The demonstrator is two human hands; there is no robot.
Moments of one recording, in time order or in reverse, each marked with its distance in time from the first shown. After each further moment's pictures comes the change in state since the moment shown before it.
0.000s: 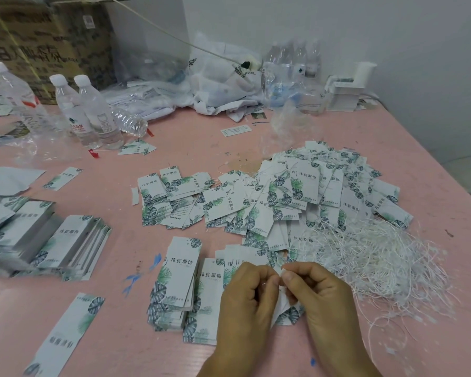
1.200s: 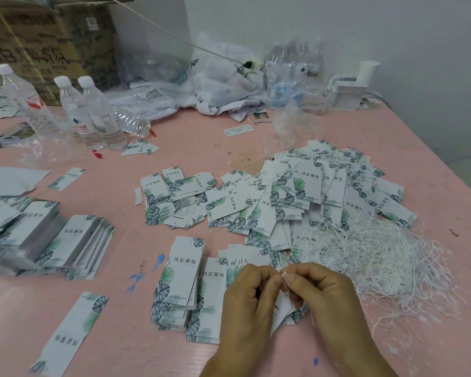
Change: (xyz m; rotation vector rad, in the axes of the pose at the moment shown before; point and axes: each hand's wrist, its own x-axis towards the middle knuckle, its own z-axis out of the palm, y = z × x) left_hand 0.000 0.004 -0.001 -0.062 -0.002 -0.047; right_hand 0.006 -0.001 -0.010 -0.141 -0.129 -0.018
